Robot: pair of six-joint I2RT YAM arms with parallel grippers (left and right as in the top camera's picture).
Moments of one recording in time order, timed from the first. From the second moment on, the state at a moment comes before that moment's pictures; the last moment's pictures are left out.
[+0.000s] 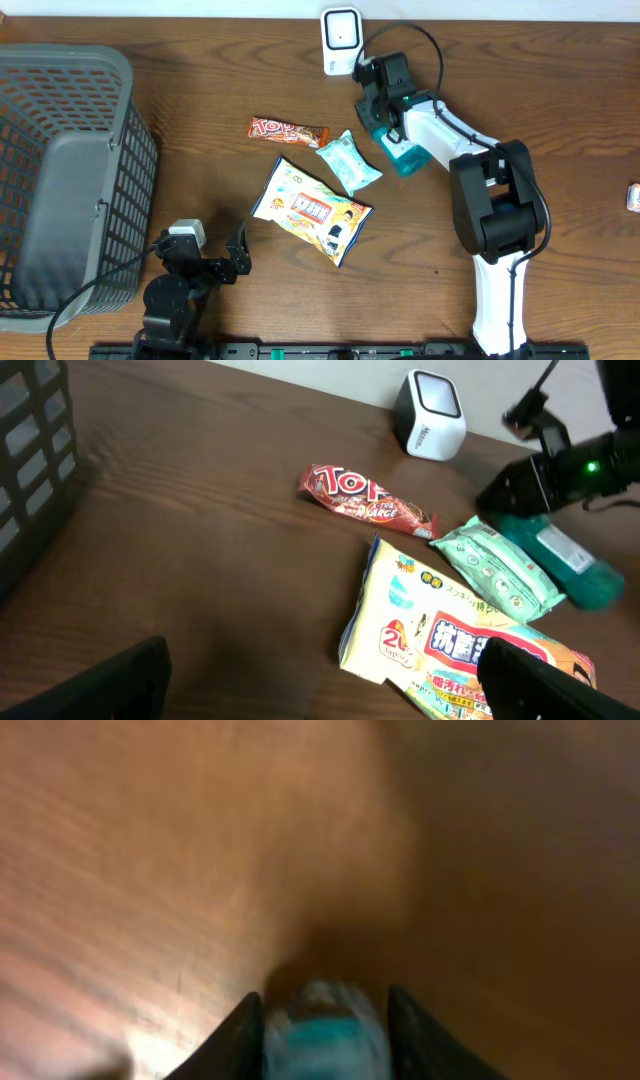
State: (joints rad) left arm -0.17 0.01 0.13 -0.45 0.02 -0.31; right arm 0.34 2.25 1.58 -0.35 -0.01 -0.14
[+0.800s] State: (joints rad) left arm -0.17 0.01 0.13 -0.45 0.02 -0.31; right arm 0.34 2.08 1.56 -0.71 -0.07 -0.13
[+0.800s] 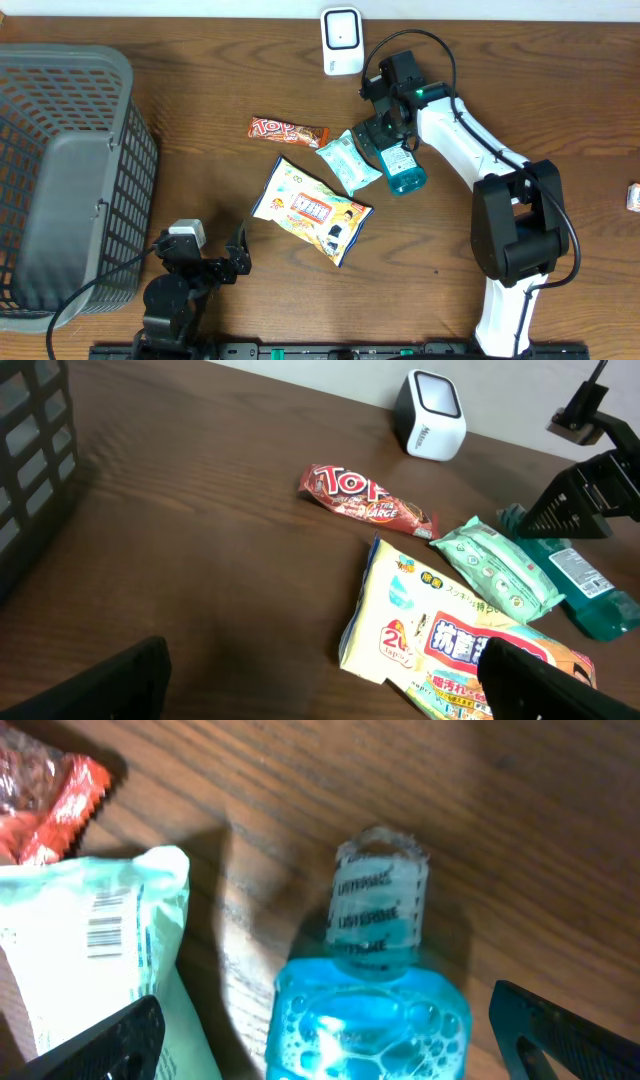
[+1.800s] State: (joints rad) left arm -0.17 0.01 0.13 -0.45 0.02 -0.31; right arm 0.48 2.18 1.58 -0.77 0.39 0.05
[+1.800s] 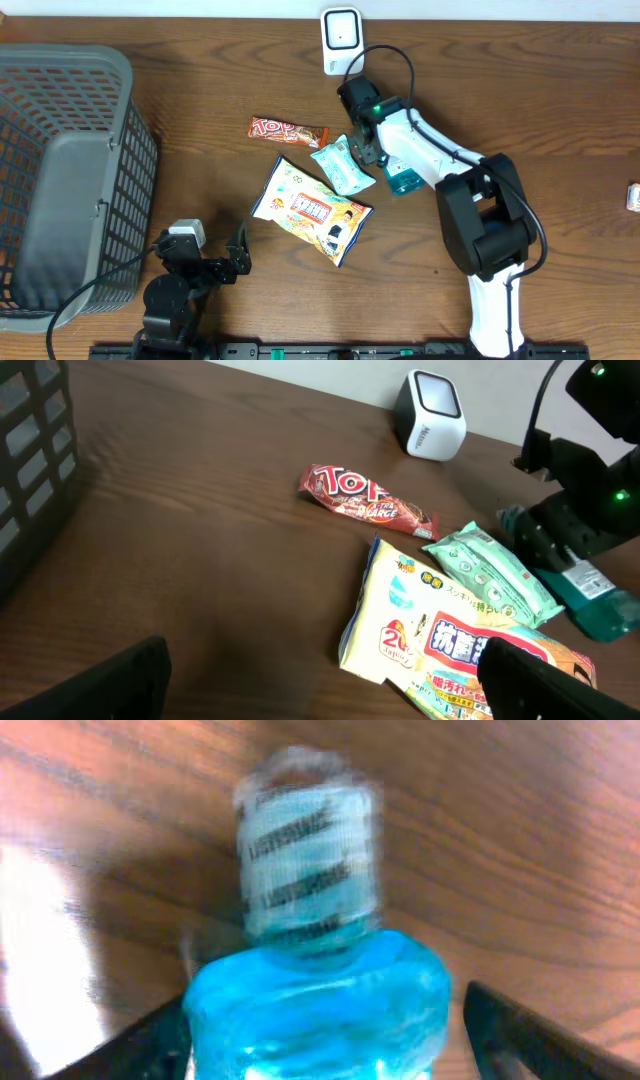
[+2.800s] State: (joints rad) left arm -0.17 0.01 0.13 -0.45 0.02 -0.31; right arm 0.44 2.18 1.64 -0.80 0.22 -0.02
